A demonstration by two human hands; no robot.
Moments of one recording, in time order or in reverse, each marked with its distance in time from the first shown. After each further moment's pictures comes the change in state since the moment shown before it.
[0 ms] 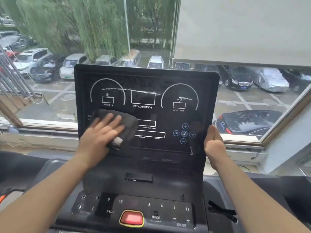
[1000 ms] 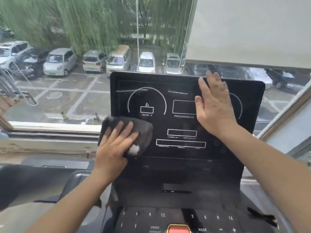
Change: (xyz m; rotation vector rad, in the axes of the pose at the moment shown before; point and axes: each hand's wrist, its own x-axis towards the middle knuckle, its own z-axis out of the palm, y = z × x) left_hand -0.028 -0.079 0.006 -0.256 0.075 -0.108; right_hand -0.021 -0.158 0.128 -0.943 0.221 -0.935
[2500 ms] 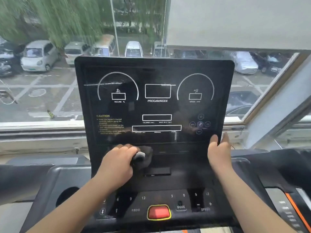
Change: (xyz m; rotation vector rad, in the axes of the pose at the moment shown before) left_hand -0.015 0.105 0.009 -0.112 -0.471 -0.084; right_hand -0.182 0.070 0.032 0.620 -0.108 1.107
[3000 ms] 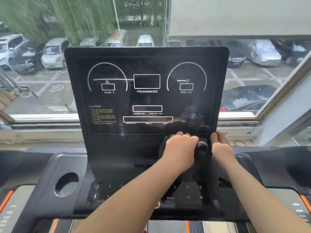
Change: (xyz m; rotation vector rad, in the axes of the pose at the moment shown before) left_hand 0.078 0.197 0.053 0.017 -0.067 0.105; right_hand 0.037 0.037 -0.031 0.024 -0.218 0.037
